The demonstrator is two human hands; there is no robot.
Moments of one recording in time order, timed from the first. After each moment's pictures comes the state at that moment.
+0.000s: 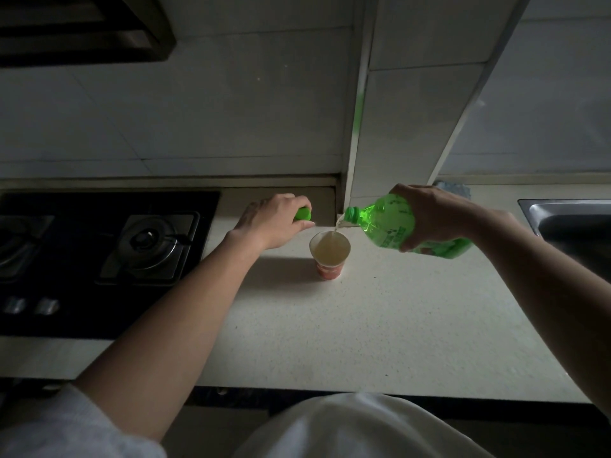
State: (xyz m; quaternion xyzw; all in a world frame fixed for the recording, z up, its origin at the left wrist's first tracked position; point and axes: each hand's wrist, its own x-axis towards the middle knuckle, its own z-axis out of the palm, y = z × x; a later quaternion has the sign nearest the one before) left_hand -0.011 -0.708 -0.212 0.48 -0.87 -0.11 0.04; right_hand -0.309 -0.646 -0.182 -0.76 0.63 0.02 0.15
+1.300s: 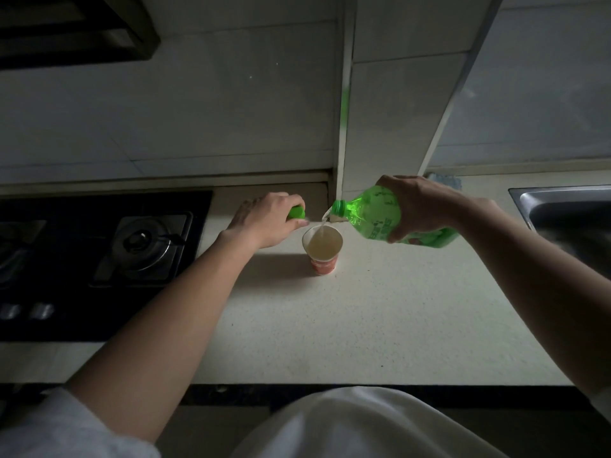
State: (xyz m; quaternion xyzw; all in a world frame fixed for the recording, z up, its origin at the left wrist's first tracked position) left_hand -0.016 -0.699 -0.209 0.47 -0.88 -0.10 0.04; right_hand -0.307 -0.646 -0.183 -0.77 0.62 0.01 0.13
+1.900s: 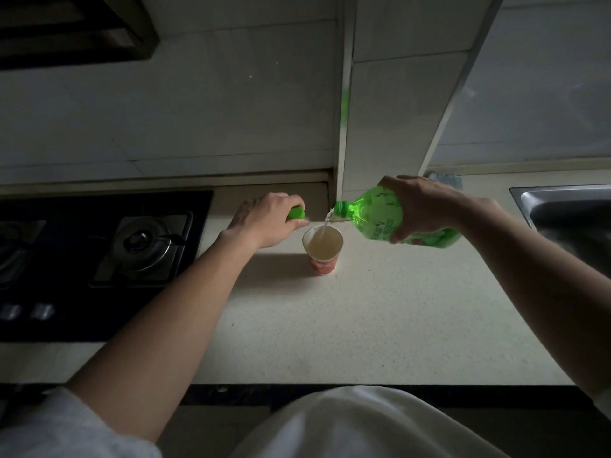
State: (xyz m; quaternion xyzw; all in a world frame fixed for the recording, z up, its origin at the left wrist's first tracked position) left_hand -0.016 -0.698 -0.208 0.47 -0.88 -0.11 0.04; right_hand -0.310 -0.646 -0.185 -0.77 0.63 0.03 0.12
